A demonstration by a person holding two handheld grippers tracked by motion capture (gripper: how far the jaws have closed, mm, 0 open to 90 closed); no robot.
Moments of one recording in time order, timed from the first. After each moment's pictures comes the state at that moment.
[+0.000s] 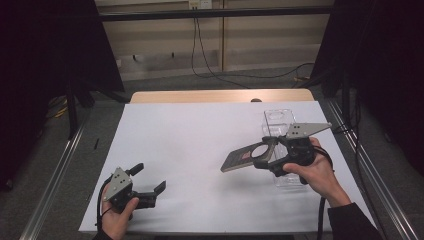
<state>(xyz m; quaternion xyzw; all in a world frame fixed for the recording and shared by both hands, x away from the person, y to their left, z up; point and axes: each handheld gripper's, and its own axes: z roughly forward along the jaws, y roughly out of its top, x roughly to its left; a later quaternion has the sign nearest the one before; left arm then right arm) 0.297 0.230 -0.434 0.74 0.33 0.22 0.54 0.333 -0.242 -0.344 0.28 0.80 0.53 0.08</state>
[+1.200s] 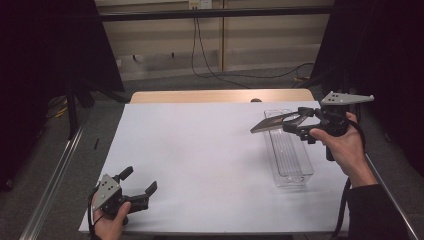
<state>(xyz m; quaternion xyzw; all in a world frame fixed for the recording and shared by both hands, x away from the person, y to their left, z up) 0.281 0.247 -0.435 0.69 0.37 0.26 0.56 0.365 -0.311 -0.300 0.40 0.74 0.51 0.17</state>
